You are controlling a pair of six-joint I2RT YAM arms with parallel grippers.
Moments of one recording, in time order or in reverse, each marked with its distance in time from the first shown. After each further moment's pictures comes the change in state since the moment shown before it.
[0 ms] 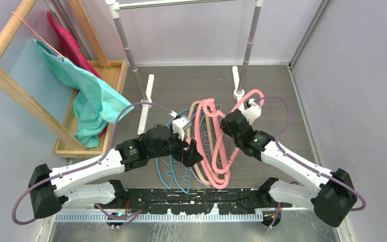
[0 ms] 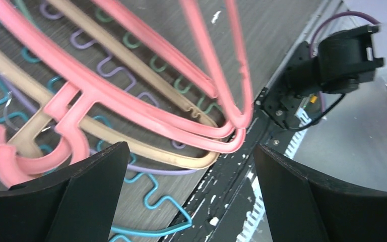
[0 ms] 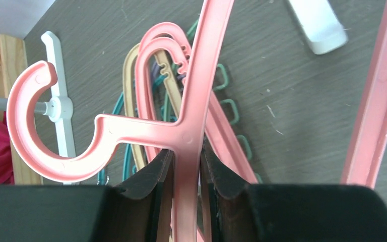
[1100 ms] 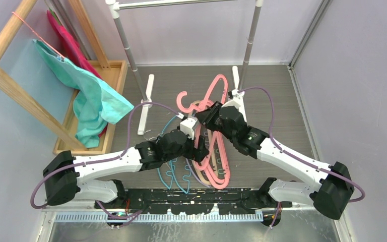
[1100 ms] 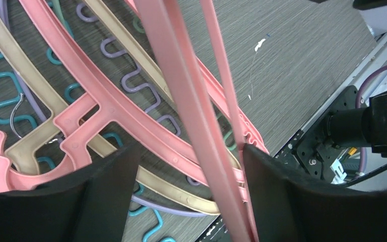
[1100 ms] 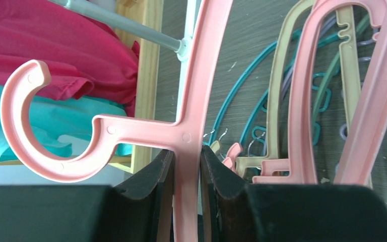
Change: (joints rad) left arm -0.093 0.202 -0.014 0.196 -0.257 -0.101; right arm 0.113 0.095 0.134 0.251 -0.278 -0.017
